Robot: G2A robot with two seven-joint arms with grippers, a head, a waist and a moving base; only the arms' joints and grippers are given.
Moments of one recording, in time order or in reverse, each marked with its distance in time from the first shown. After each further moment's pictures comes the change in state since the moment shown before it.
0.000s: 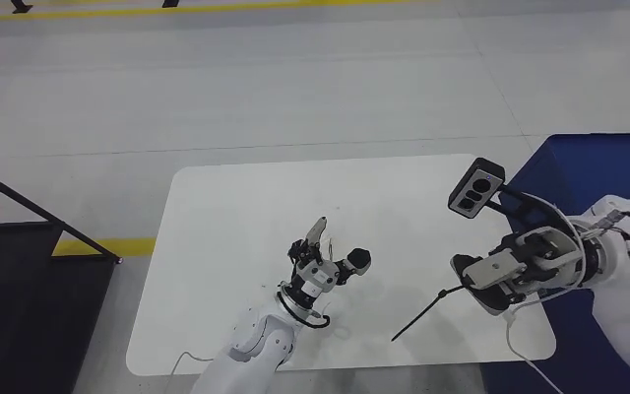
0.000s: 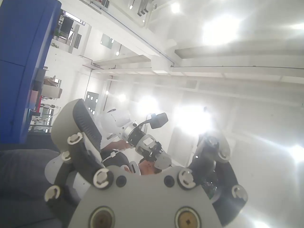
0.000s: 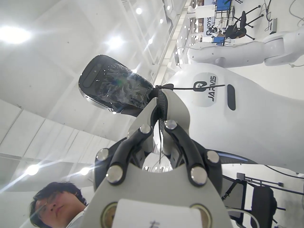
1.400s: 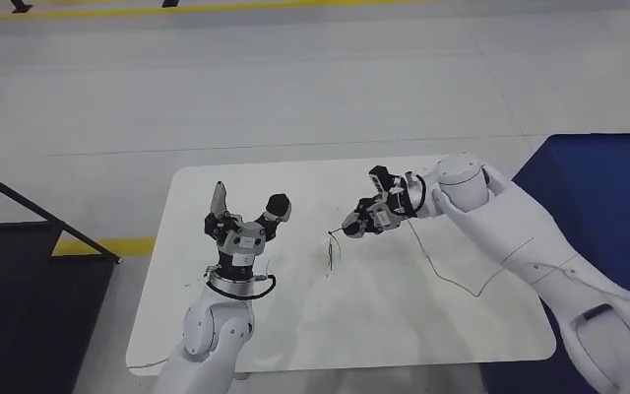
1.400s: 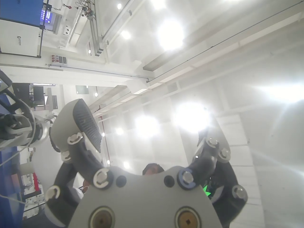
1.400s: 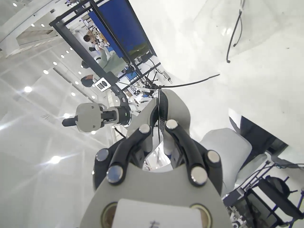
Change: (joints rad) left arm 0.084 0.023 -0.266 -0.223 0.135 -0.195 0.188; right arm 0.755 -0.361 -0.934 0.951 -0.664 0.105 -0.061
